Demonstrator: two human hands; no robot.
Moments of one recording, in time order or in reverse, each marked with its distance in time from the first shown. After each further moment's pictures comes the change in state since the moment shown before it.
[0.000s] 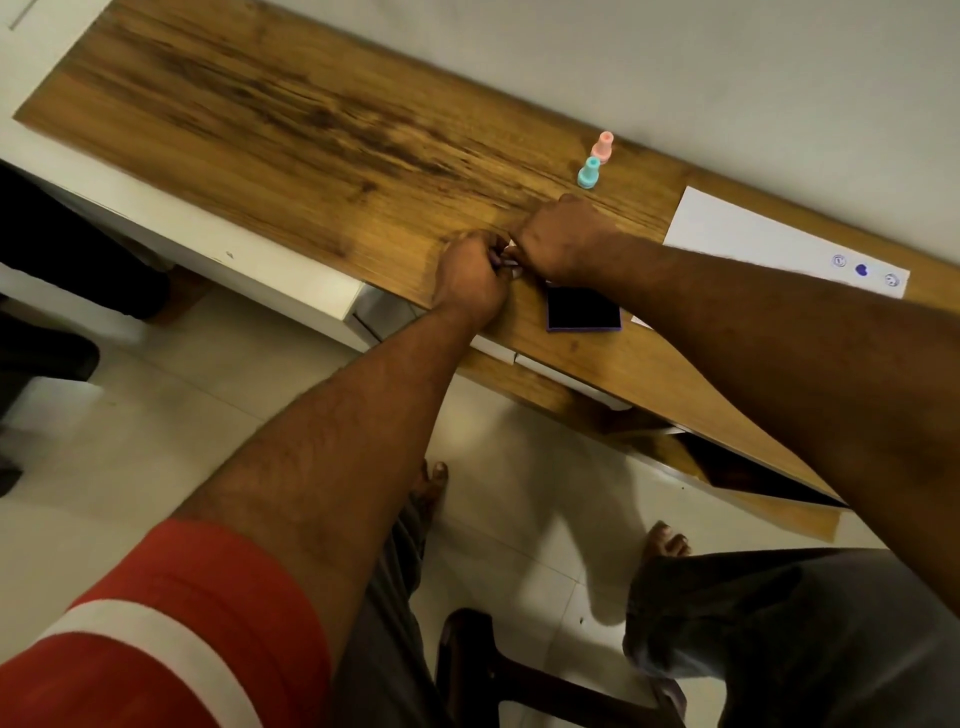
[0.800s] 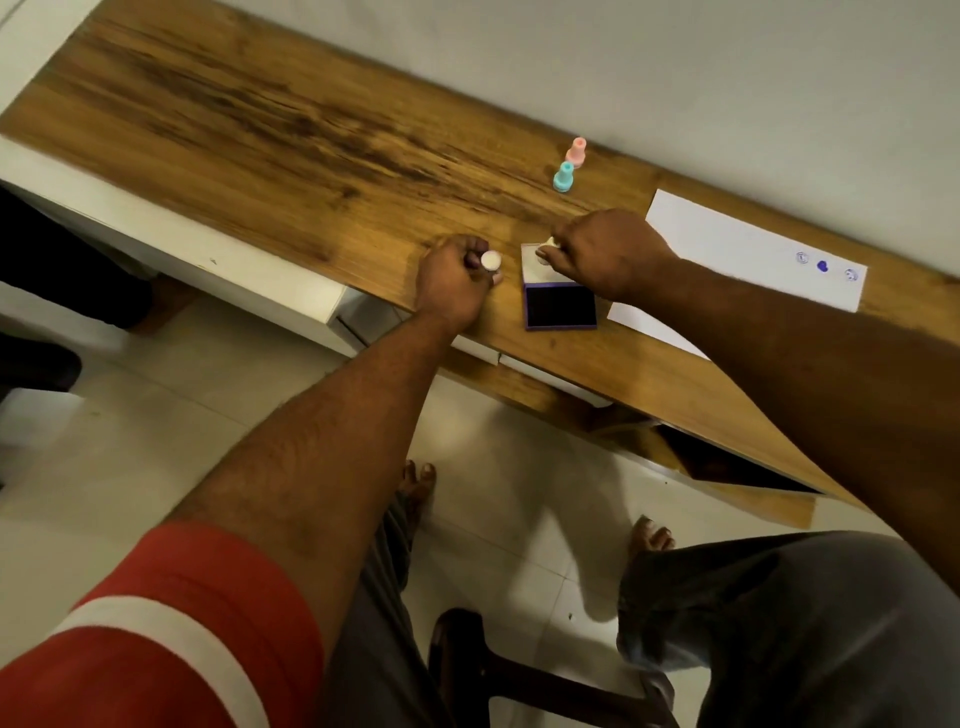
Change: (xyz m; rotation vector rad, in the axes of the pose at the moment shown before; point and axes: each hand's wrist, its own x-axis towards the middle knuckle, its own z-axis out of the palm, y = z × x) left_hand -0.007 -0.005 0.008 -0.189 0.044 -0.039; right_hand -0.067 0.042 0.026 0.248 0.129 0.149
